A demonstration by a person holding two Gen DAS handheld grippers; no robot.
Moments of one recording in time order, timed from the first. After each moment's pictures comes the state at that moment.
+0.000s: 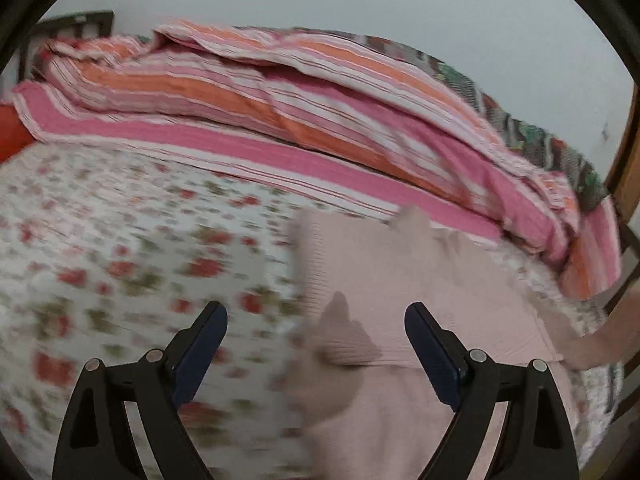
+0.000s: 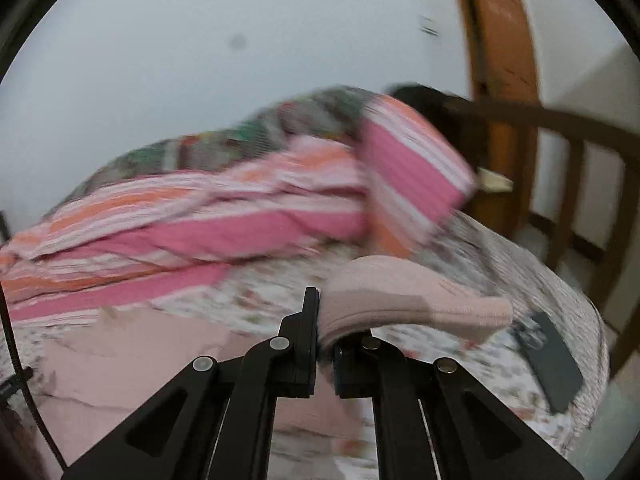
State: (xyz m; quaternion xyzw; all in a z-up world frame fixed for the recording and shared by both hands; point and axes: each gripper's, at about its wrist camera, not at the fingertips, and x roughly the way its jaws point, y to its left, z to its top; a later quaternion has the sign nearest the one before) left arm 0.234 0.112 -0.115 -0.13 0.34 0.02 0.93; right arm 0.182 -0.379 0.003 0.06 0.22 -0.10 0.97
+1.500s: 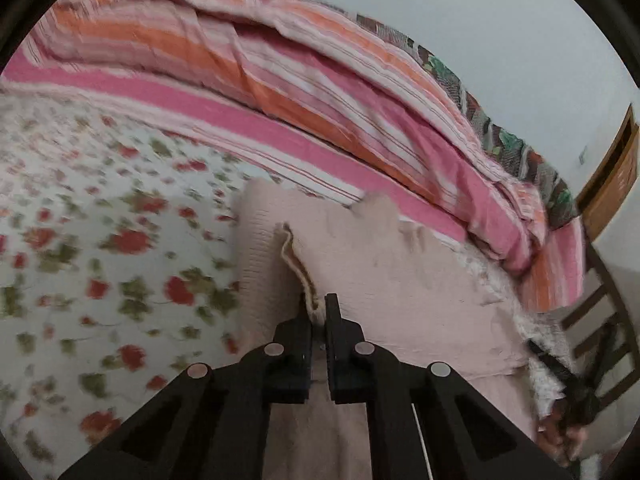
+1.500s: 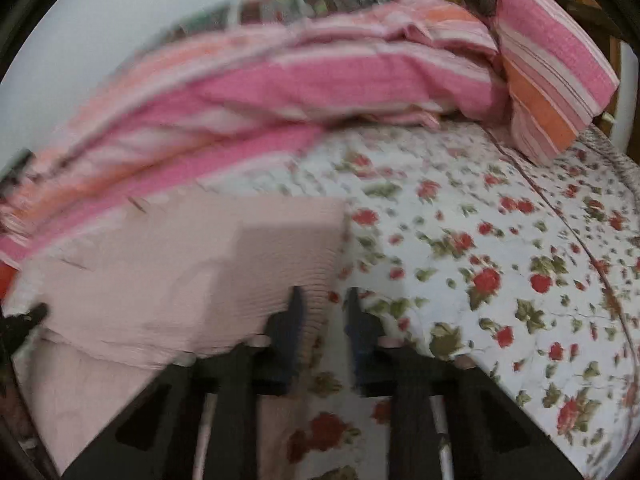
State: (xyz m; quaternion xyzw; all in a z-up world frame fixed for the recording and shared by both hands) left arm 0.260 0.091 -0.147 -0.21 0.36 -0.06 0.91; right arm 0.257 -0.339 -0.136 0.08 0.35 -0.03 0.93
